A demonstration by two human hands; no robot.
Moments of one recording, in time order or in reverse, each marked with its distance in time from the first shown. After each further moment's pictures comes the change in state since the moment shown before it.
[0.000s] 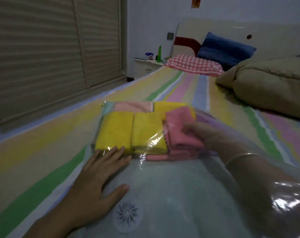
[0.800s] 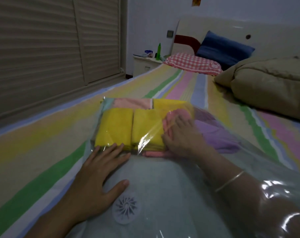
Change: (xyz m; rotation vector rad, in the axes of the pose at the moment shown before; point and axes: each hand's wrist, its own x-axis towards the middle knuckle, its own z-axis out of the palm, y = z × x) left_hand -0.005 -0.001 0.008 0.030 0.054 -0.002; right_hand -0.008 0.025 0.050 -1.511 0.193 -0.657
